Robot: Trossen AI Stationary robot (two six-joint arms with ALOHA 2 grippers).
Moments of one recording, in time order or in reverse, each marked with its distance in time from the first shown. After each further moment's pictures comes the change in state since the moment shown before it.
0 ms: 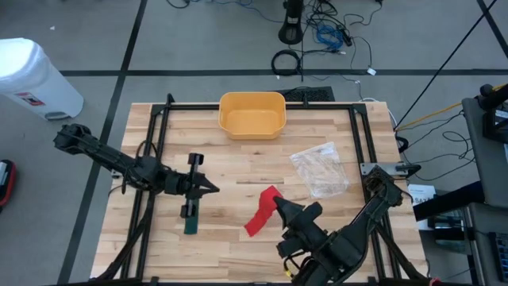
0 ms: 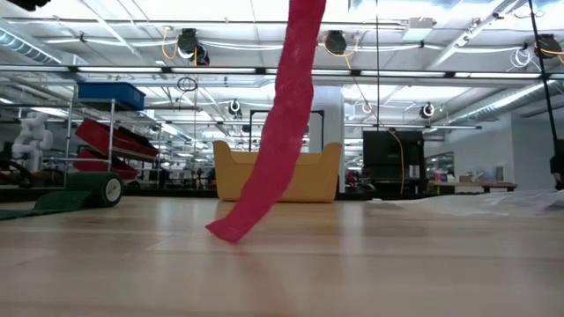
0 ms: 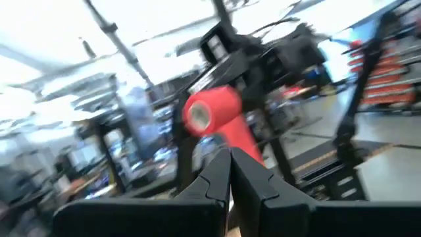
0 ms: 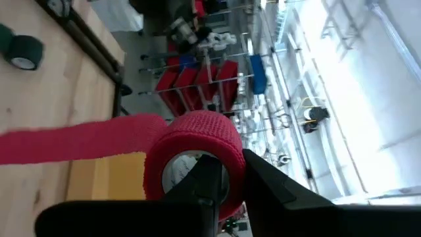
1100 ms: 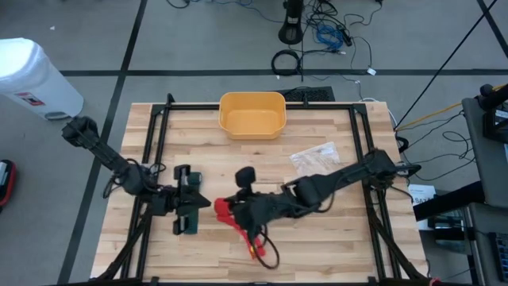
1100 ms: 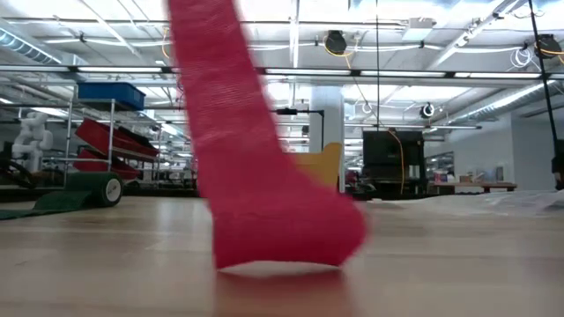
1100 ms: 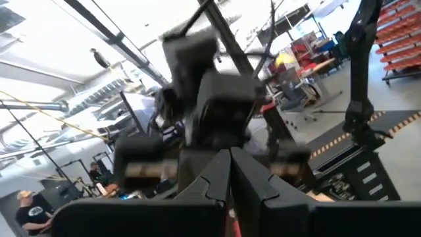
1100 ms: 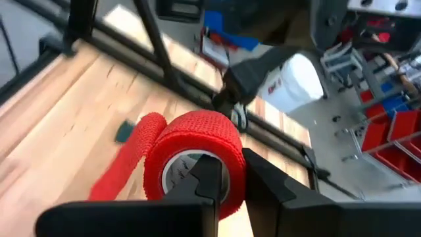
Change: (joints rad) left arm -0.294 0.001 0.122 -0.119 -0.360 0.240; right arm -0.377 -0.125 -0.310 0.975 -1.093 -0.315
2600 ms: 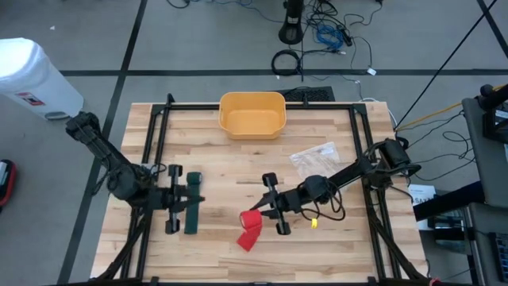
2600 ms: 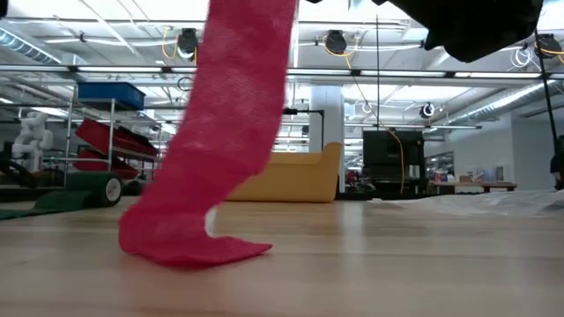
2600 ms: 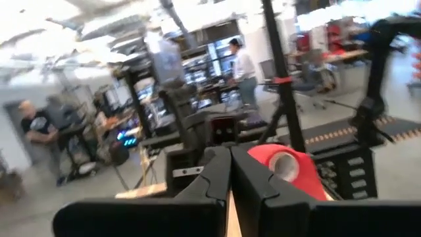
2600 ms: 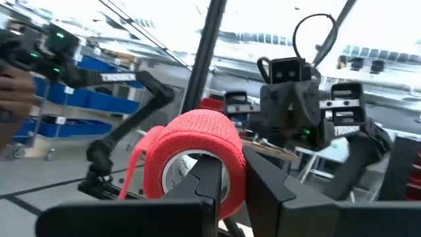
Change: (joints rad) left arm -0.097 -0.060 0.000 -0.155 -0.291 -0.284; right arm -0.084 -0.160 -1.198 1.936 -0.534 0.137
